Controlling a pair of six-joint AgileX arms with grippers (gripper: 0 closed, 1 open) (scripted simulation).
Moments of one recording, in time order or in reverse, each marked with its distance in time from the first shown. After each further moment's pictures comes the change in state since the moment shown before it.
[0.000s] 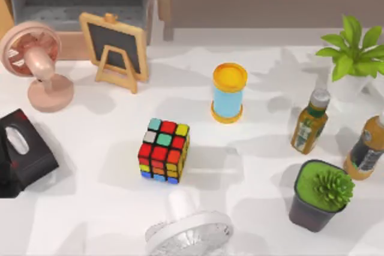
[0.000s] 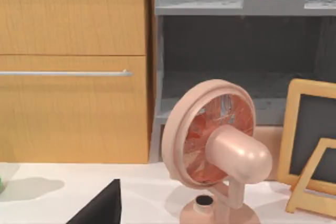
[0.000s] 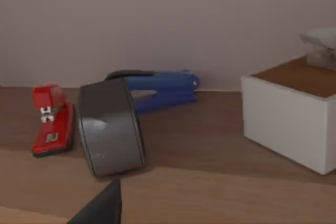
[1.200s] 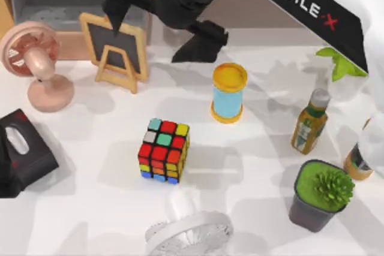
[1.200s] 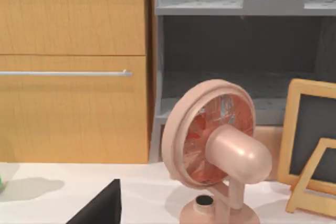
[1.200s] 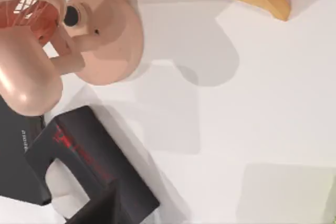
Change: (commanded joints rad) left arm 0.000 0.000 0.000 0.000 0.000 0.000; right arm 1.044 0.414 1.312 -2.021 0.487 0.726
